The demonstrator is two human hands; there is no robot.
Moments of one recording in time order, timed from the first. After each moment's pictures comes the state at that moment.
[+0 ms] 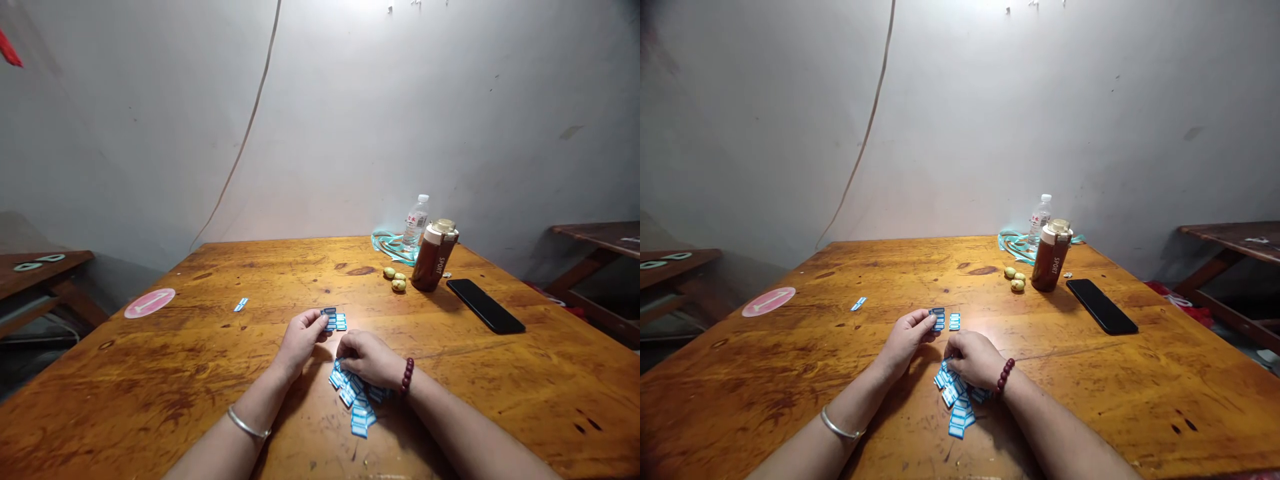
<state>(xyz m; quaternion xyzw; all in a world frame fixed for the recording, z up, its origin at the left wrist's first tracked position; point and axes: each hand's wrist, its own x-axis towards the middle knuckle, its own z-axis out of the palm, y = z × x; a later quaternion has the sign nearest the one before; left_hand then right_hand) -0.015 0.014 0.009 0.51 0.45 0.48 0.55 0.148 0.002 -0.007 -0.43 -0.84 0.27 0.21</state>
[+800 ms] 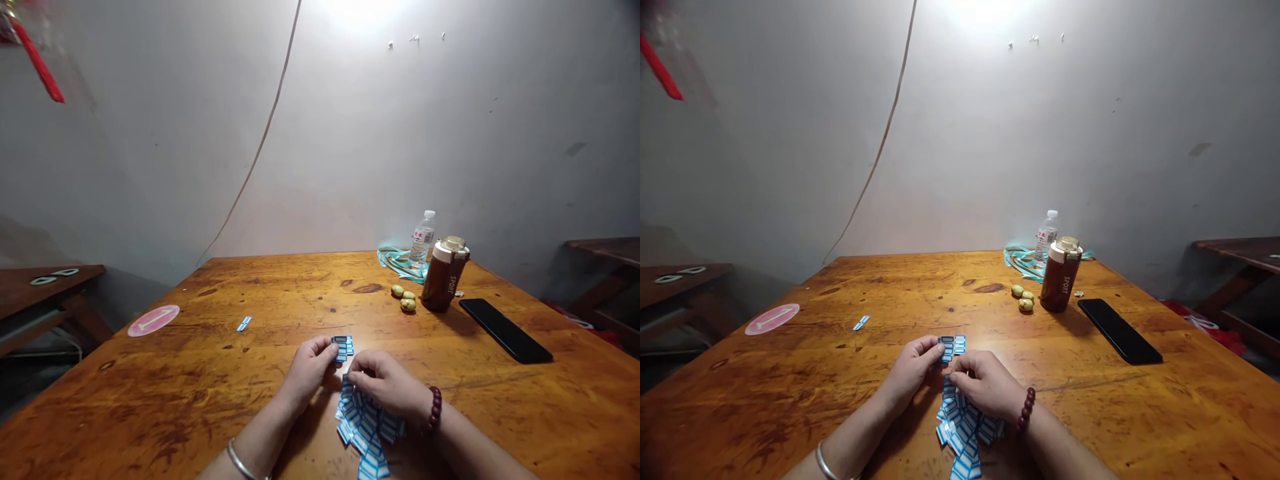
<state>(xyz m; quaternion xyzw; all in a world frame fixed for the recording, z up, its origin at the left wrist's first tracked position) -0.011 0.013 0.006 0.52 0.44 0.47 0.57 0.150 0.000 0.013 -0.40 -0.78 0.39 0.29</state>
